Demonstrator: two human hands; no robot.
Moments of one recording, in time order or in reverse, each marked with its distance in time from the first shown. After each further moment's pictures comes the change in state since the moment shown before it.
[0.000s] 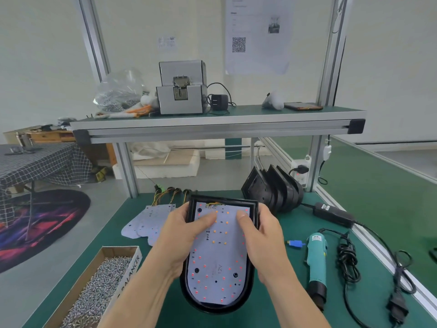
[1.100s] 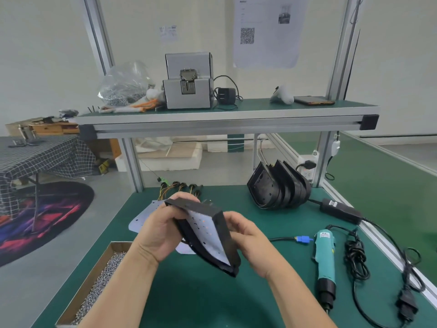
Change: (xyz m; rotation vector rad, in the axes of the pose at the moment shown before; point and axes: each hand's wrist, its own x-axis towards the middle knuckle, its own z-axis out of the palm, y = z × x) left_hand 0.035 -0.011 -0.062 -0.234 -0.131 0.053; right_hand 0.021 0.044 0.021 0.149 -0.559 0.168
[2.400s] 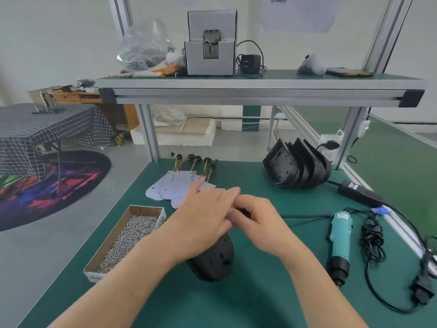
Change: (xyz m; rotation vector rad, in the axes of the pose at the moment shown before) left_hand -0.048 0.002 0.039 1.887 -0.290 0.238; right_hand -0.023 -0.025 0.021 -0.565 -0.051 -0.253
